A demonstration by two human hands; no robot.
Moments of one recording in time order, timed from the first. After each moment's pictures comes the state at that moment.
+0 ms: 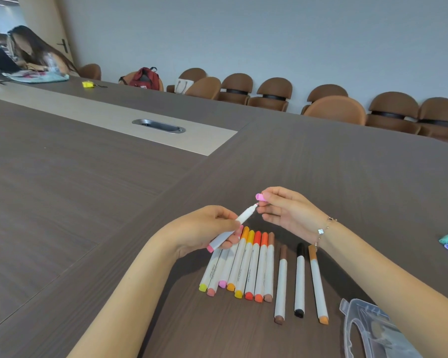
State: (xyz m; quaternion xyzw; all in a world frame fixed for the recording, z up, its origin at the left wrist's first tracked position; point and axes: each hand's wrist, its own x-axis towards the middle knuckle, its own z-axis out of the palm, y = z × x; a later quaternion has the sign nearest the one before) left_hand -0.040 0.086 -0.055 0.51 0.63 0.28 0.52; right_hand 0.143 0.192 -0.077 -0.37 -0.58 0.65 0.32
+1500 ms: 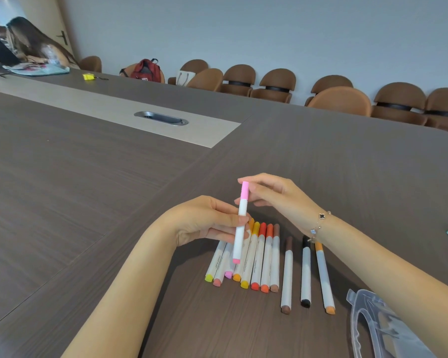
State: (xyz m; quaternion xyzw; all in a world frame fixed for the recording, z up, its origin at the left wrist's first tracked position) left_hand -0.056 0.087 -0.058 0.47 0.54 0.32 0.62; right_hand 0.117 0.158 -0.058 -0.33 -0.77 0.46 0.28
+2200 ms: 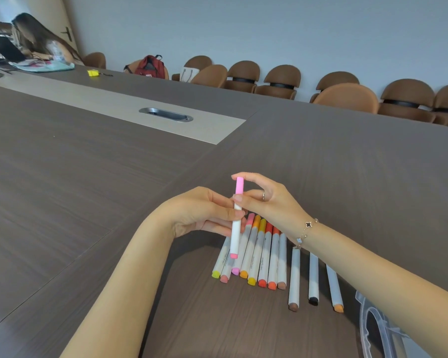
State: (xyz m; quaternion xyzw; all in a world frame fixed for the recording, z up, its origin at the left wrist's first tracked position) left_hand -0.070 0.081 -0.053 0.49 0.55 0.32 0.59; right_hand 0.094 0.143 -0.072 -0.34 -0.79 0.42 0.29
